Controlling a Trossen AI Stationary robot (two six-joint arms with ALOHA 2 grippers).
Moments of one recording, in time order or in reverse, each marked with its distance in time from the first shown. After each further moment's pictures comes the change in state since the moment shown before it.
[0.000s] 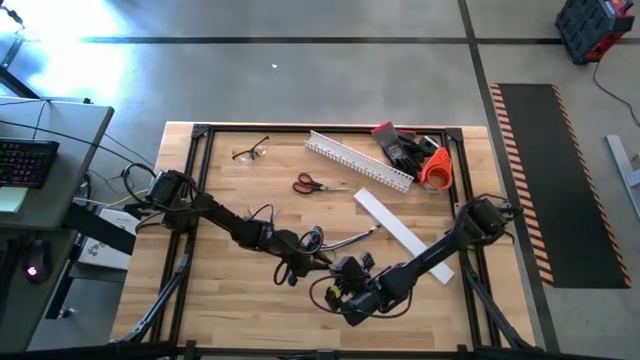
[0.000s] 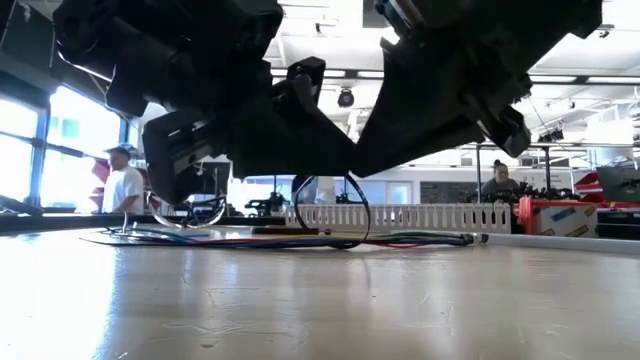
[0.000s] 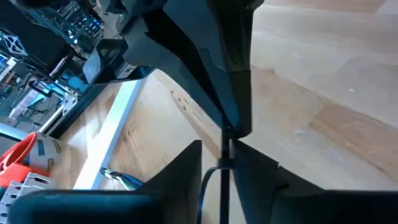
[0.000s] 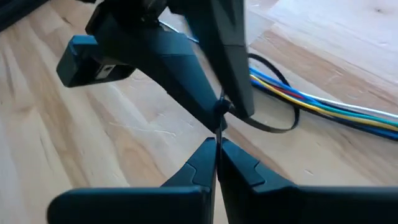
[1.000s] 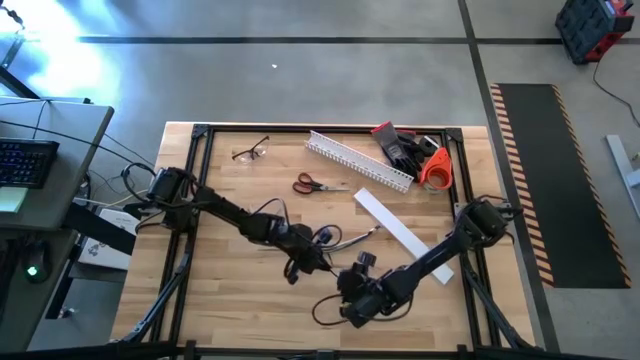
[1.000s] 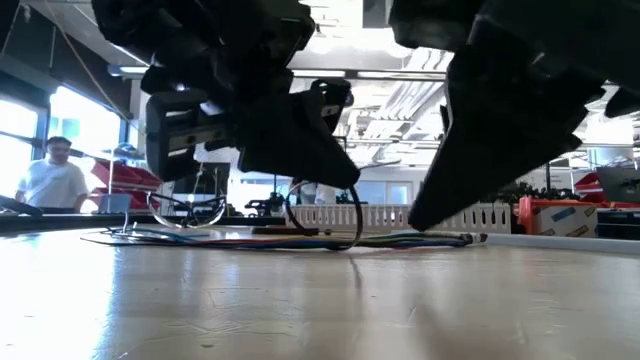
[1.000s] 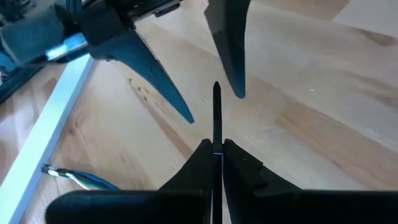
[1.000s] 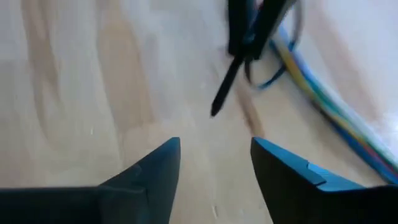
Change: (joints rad) left arm 0.063 0.000 0.131 -0.301 0.204 -0.066; right arm 0.026 0.005 0.000 -0.147 -0.154 -0.428
